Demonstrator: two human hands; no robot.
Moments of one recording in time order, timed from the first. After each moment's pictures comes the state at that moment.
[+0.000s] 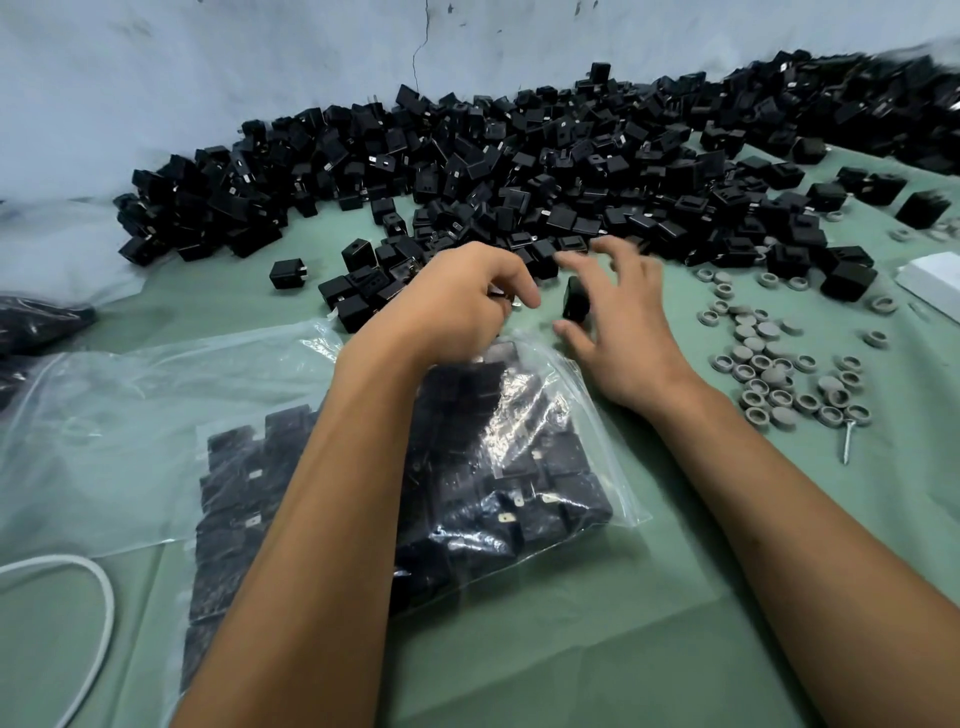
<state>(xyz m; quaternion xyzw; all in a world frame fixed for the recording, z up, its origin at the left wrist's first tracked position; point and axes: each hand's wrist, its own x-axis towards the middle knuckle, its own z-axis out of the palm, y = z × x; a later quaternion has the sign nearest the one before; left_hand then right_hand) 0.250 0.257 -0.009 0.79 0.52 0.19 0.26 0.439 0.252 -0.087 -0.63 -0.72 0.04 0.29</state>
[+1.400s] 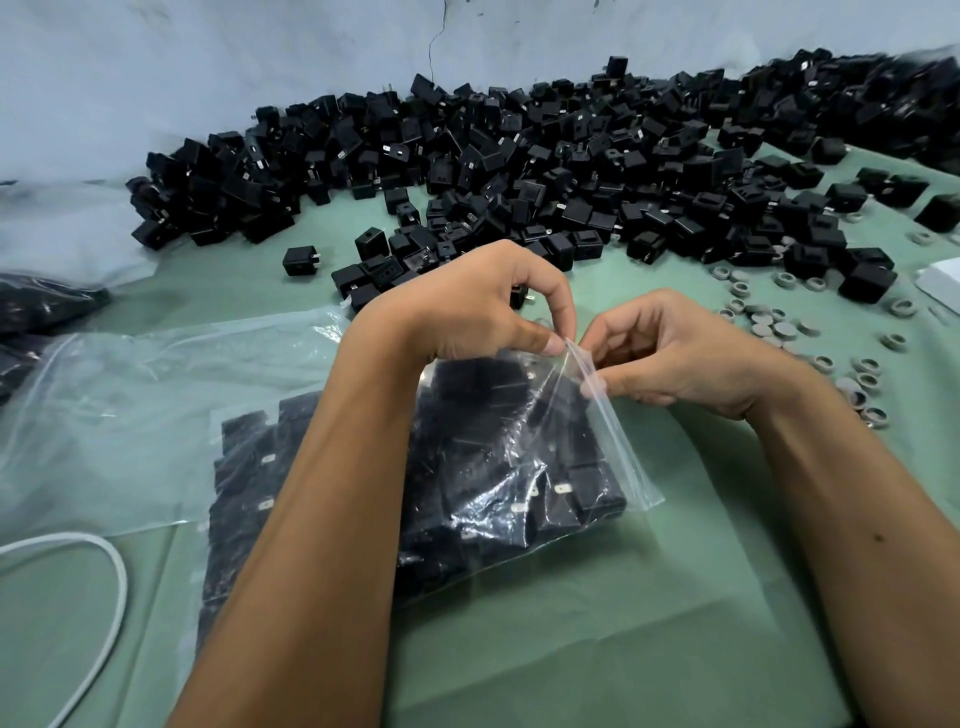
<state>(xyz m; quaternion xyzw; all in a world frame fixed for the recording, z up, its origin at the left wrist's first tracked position) 0.243 0.256 -0.004 0.85 0.38 0.14 0.34 0.474 0.228 -0.063 -0.35 -0.68 0.58 0.29</state>
